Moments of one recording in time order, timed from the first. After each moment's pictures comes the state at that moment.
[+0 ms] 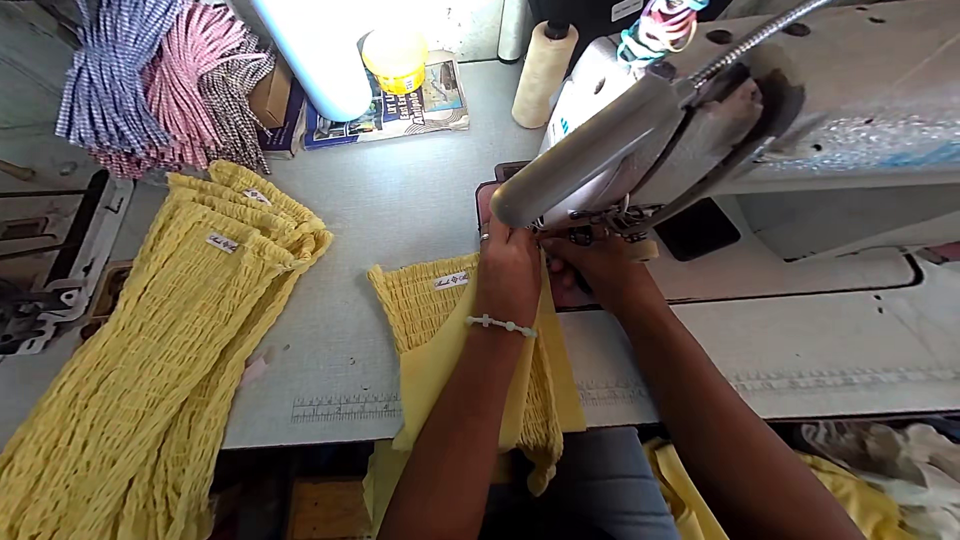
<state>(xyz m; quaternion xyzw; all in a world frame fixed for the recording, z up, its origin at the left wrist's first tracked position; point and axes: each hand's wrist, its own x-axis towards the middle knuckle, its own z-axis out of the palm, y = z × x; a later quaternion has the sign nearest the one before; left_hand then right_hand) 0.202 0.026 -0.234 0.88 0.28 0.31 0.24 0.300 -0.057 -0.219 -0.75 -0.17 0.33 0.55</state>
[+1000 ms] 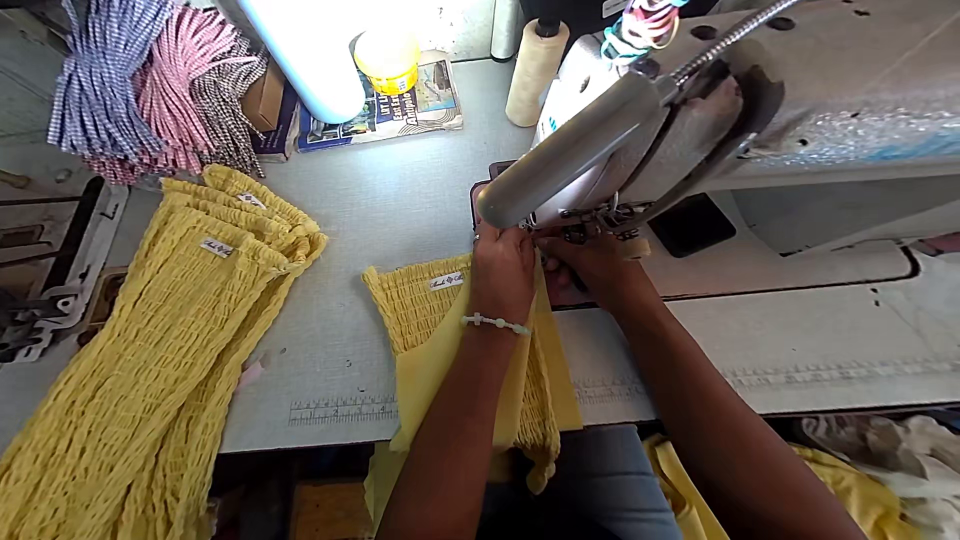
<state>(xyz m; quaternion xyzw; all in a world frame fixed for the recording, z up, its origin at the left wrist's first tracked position) 0.202 0.026 -0.232 0.86 0.29 0.31 0.26 0.301 -0.058 -0.219 -0.75 -0.19 0.33 0.55</state>
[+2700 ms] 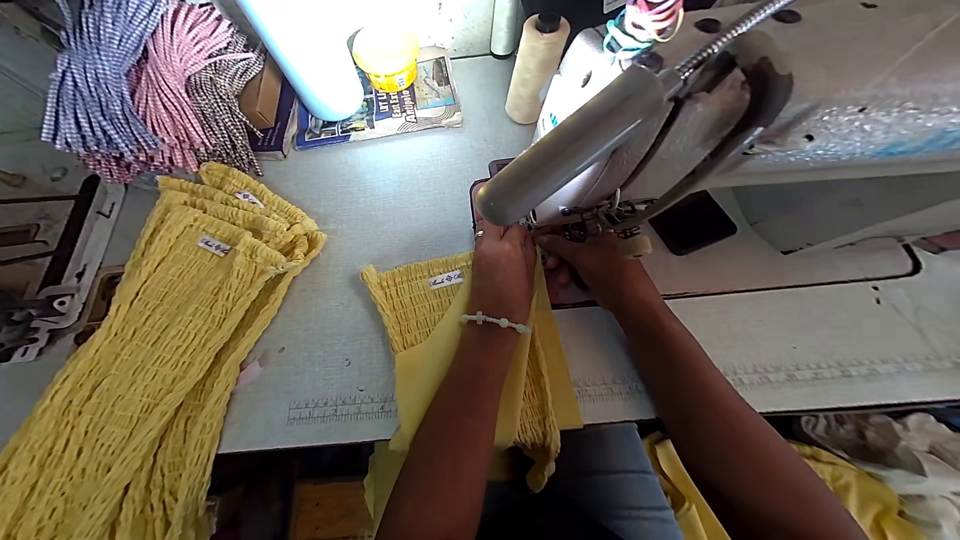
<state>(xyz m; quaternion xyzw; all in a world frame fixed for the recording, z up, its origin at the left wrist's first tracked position) 0.202 0.027 -0.234 0.88 0.28 0.31 0.24 0.300 -0.059 -0.217 -0.75 -0.20 0.32 0.54</state>
